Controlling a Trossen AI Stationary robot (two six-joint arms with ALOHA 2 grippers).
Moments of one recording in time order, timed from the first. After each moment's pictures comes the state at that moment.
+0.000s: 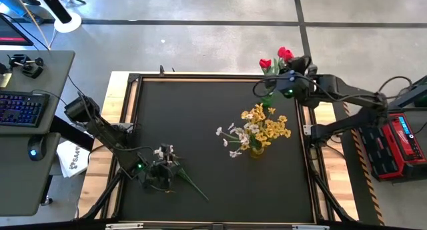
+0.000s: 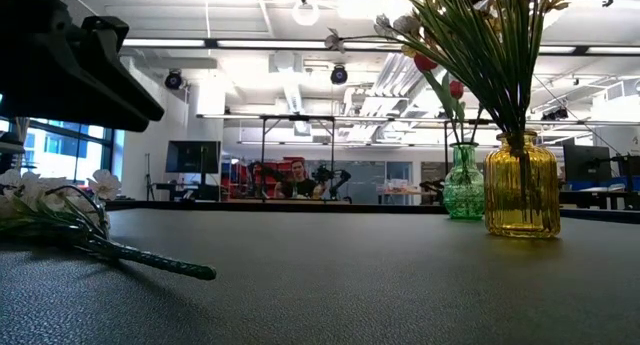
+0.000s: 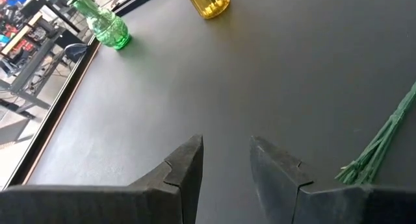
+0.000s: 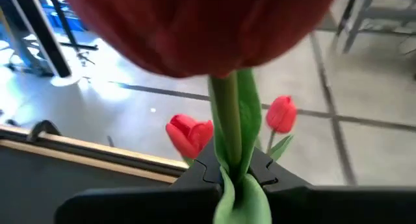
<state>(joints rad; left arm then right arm) -0.80 1.49 0.61 -0.03 -0.95 -0.23 -0.12 1.19 1.44 -1.05 1.05 0.75</state>
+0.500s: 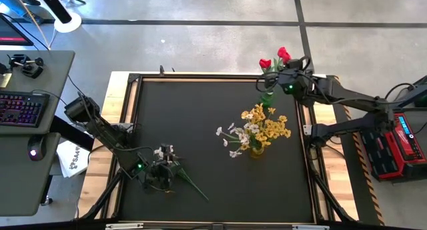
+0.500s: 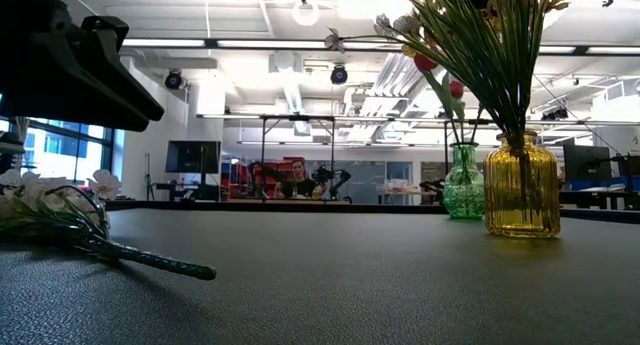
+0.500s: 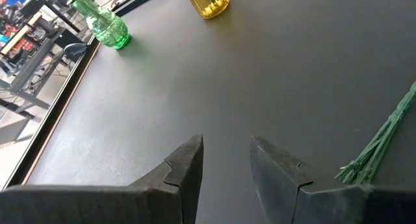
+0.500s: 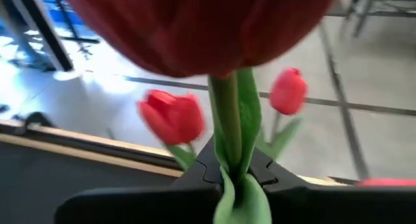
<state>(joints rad) -0.80 1.49 0.61 -0.03 -0.95 -0.23 -0.26 1.08 1.20 -0.79 0.91 0.62</state>
